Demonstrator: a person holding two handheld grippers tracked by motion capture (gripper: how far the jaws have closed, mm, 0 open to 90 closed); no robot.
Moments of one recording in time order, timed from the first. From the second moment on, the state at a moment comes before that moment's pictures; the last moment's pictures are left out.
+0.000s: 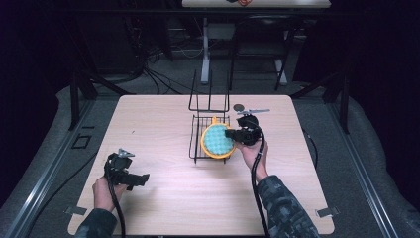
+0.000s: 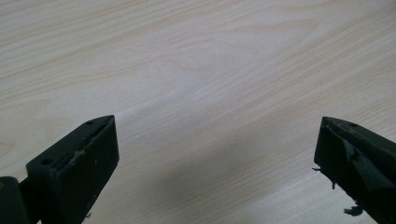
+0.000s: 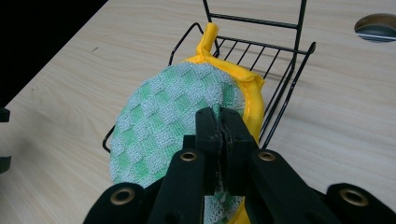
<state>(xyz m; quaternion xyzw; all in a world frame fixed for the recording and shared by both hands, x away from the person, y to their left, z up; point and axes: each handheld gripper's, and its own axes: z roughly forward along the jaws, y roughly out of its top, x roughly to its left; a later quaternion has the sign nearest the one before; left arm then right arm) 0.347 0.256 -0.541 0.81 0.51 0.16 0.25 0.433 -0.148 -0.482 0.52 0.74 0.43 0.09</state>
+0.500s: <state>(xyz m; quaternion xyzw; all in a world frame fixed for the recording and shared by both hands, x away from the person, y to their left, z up) 0.347 0.256 -0.541 0.81 0.51 0.16 0.25 0.441 -0.136 -0.502 0.55 0.72 0.43 0.09</state>
